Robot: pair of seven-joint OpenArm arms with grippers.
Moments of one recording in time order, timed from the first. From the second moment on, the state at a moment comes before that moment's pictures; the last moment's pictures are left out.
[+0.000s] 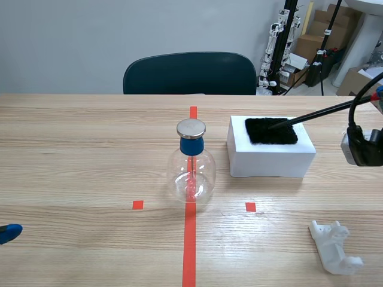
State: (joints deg) left arm 28.0 -26.7 -6.4 55.2 29.9 -38.0 -87.3; right arm 1.5 62.5 -37.7 87.5 -62.6 -7.2 -21.8
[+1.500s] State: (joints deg) left arm 28.0 -26.7 -6.4 55.2 29.9 -38.0 -87.3; right arm 1.5 60.4 -37.3 85.9 -63.2 -7.1 -26.3
